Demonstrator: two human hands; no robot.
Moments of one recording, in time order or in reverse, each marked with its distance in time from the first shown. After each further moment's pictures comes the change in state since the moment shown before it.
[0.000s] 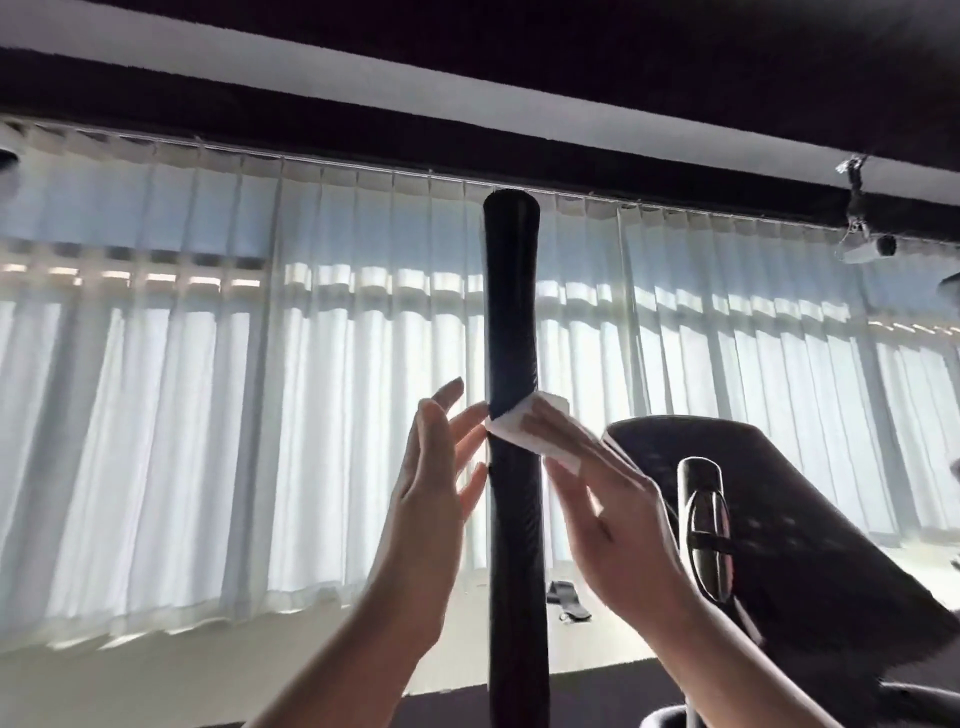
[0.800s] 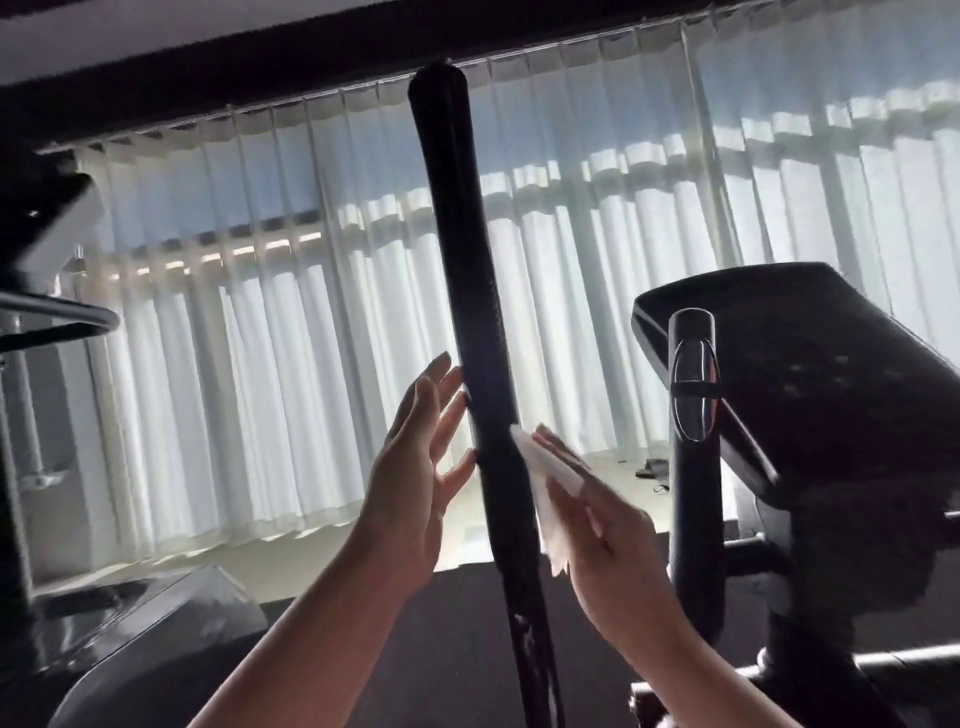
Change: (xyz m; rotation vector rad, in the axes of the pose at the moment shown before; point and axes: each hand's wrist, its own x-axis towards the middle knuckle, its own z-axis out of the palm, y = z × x) left_hand -0.052 -0.007 0.024 0.209 0.130 -0.221; right_hand -0.112 -0.036 0.001 0.536 0.078 0.537
